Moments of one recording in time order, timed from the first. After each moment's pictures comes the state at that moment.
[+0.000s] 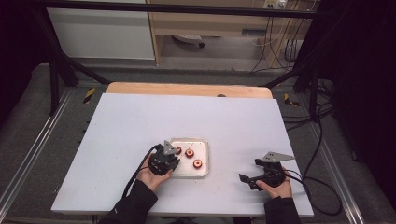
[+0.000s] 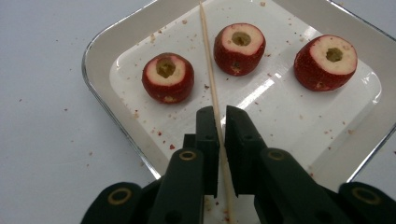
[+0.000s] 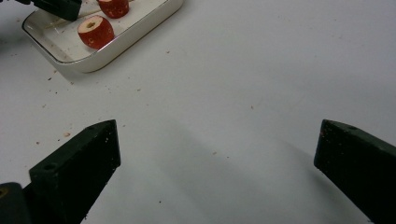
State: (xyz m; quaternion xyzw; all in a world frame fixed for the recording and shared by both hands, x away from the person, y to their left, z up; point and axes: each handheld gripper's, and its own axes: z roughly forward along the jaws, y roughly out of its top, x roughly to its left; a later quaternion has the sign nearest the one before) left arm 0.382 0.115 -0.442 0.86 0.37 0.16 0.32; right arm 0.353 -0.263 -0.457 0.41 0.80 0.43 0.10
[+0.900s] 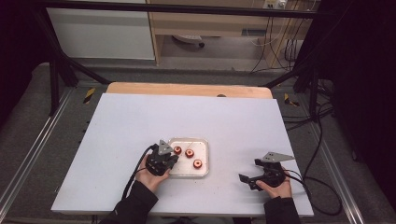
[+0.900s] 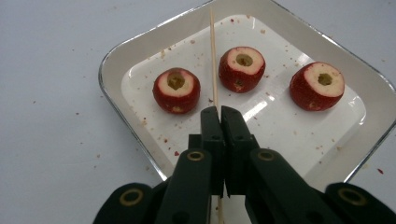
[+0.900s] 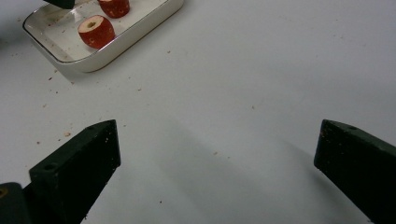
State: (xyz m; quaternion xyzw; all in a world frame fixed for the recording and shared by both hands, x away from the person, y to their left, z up) left arm 0.379 0.125 -0.437 0.83 0.39 0.16 0.37; right arm 0.352 -0.263 -0.457 0.41 0.80 0.43 0.10
